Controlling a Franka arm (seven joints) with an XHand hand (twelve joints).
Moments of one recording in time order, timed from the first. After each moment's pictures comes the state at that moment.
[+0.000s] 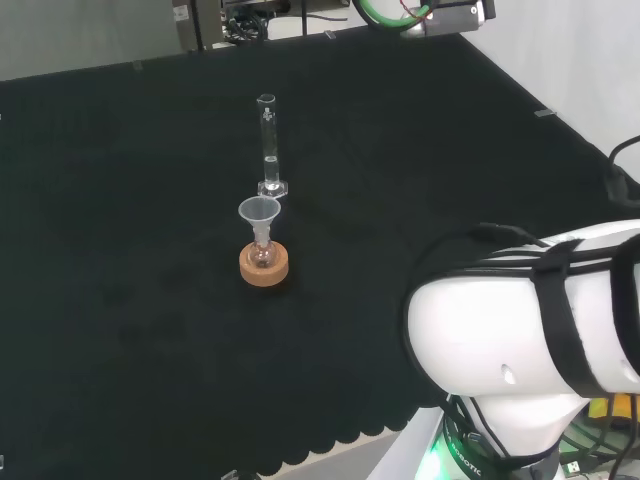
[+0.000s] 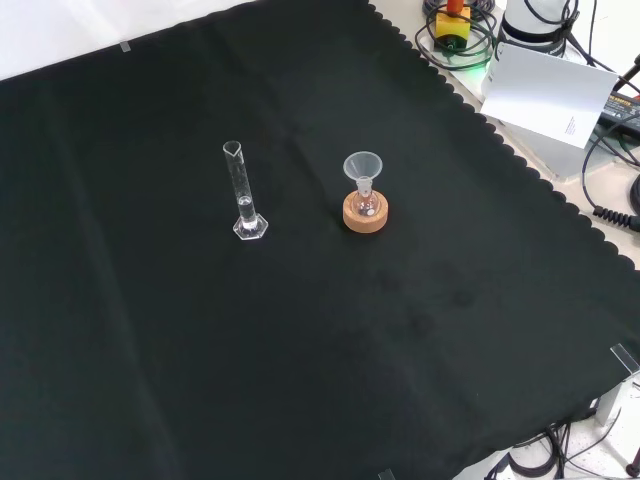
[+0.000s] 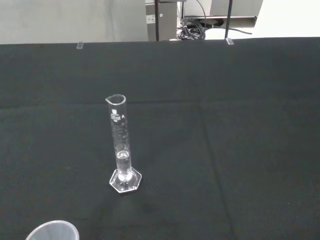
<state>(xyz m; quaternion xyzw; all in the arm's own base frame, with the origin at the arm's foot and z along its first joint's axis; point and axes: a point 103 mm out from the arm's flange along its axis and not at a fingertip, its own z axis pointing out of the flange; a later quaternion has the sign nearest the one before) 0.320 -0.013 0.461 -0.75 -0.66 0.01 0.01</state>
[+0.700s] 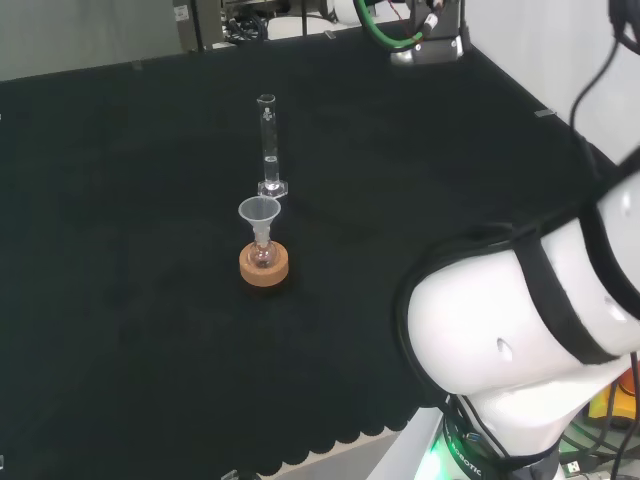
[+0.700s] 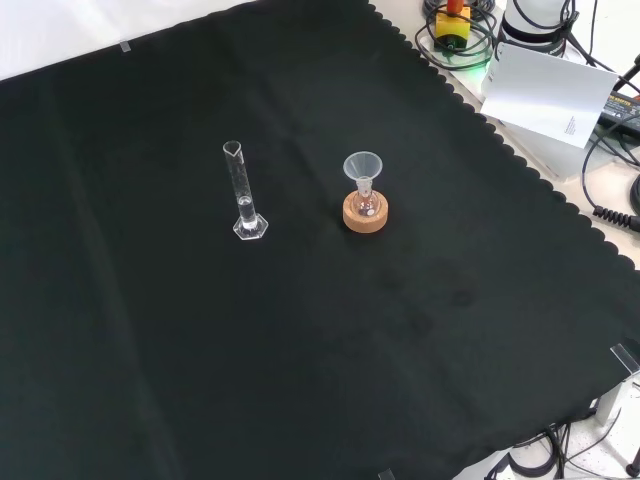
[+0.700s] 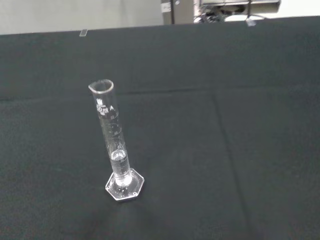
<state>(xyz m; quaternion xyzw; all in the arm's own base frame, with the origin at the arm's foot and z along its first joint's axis) 0.401 -0.046 0.381 -0.73 -0.68 -0.01 0.04</state>
